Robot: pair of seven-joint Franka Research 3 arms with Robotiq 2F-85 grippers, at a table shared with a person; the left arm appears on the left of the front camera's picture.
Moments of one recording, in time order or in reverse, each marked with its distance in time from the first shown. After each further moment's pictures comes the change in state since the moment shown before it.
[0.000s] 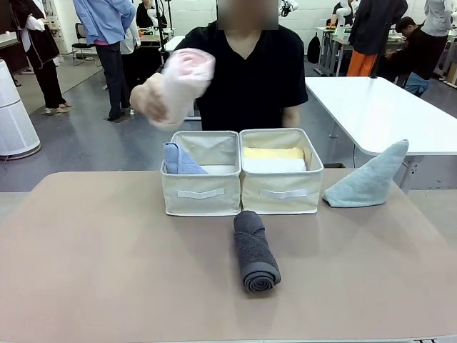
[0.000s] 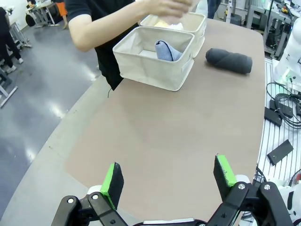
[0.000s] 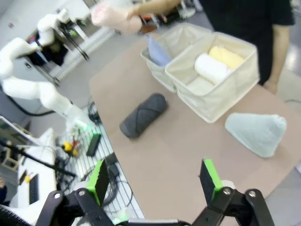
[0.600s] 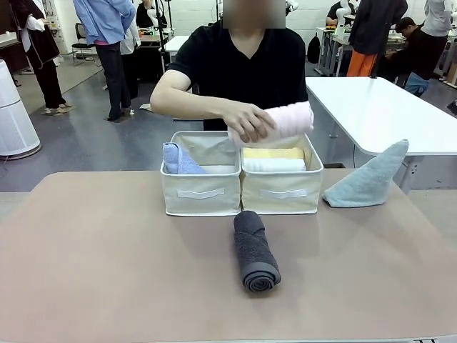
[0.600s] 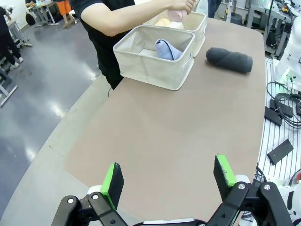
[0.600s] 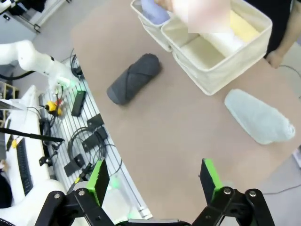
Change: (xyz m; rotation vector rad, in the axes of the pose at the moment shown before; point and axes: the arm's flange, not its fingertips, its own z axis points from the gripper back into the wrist) left arm 0.000 0.000 0.000 0.001 0.005 0.002; right arm 0.076 0.028 -0.065 -0.081 0.341 0.063
